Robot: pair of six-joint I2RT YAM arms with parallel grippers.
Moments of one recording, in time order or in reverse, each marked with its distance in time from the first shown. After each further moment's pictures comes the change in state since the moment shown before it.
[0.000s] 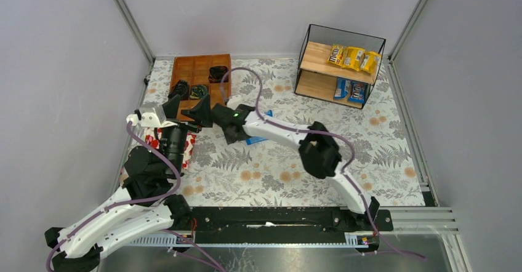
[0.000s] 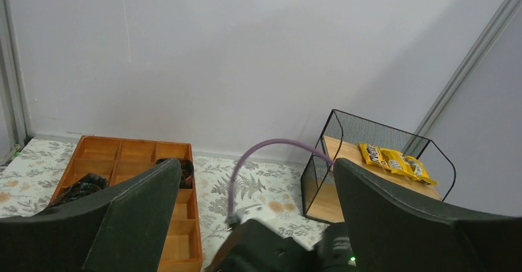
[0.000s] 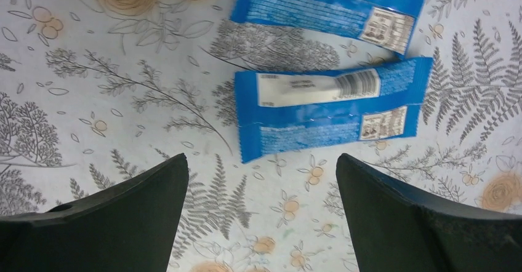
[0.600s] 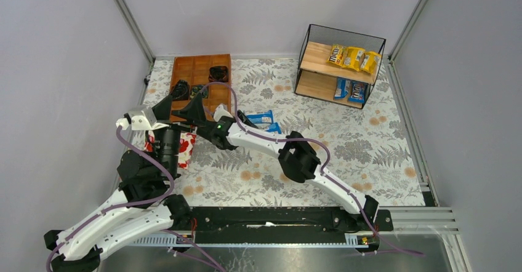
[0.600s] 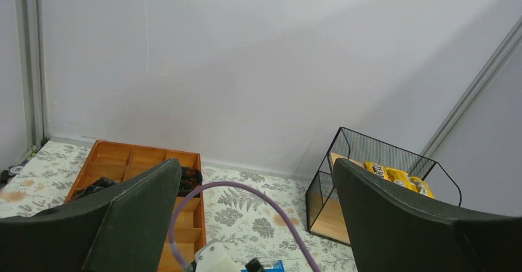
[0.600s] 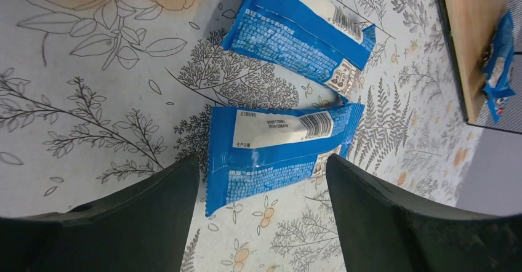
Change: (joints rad) left arm 0.000 -0.037 0.000 0.033 -0.049 0.030; right arm 0.088 0.331 0.385 -0.238 0.338 -0.237
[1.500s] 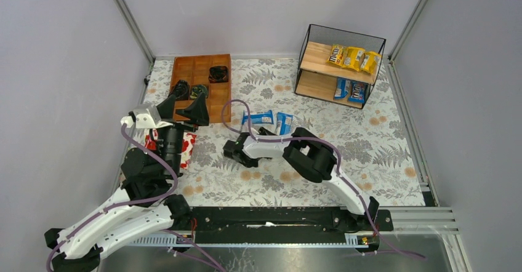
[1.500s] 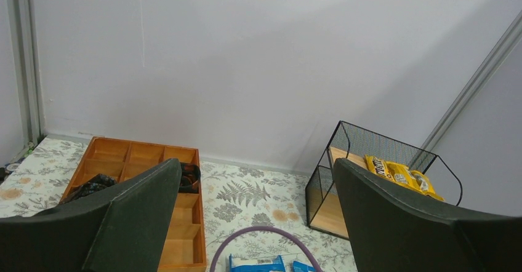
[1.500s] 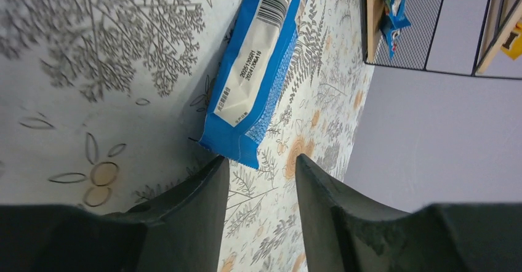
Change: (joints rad) left arm 0.000 0.023 0.000 -0.003 0.005 -0.013; right arm 0.001 -0.230 -0.666 0.048 0.230 0.059
